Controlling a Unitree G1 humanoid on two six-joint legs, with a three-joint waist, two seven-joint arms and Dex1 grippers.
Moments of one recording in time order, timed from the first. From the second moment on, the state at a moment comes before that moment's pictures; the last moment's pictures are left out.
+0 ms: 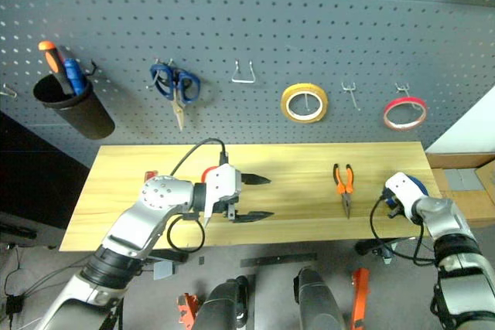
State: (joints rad) left arm -0.43 0.55 -0.29 -0.09 -0.18 0.17 -1.06; right arm -0.36 -0.73 0.07 0.58 -0.12 0.33 0.68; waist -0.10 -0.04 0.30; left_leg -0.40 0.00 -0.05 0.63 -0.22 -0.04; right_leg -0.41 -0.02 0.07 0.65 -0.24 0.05
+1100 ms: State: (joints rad) left arm -0.51 0.46 -0.15 -0.07 -0.27 0.26 -0.93; right arm -0.41 -0.46 0.15 -0.18 -0.37 0.34 0.32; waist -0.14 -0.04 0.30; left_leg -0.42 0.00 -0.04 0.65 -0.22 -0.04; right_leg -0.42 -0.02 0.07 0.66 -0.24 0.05
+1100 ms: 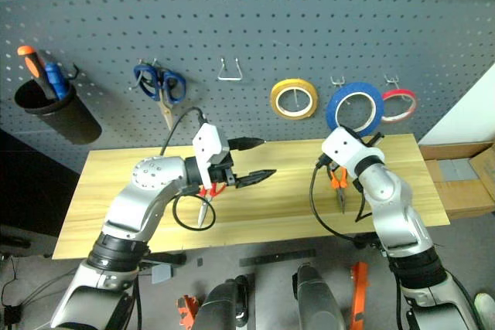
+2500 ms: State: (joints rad) left arm -0.53 0.59 -0.15 0.14 -0.14 0.05 -1.04; right arm -0.70 -0.14 -0.12 0.56 -0.07 0.78 0.09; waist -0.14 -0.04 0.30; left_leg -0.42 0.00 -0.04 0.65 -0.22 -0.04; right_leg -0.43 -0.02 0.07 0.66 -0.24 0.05
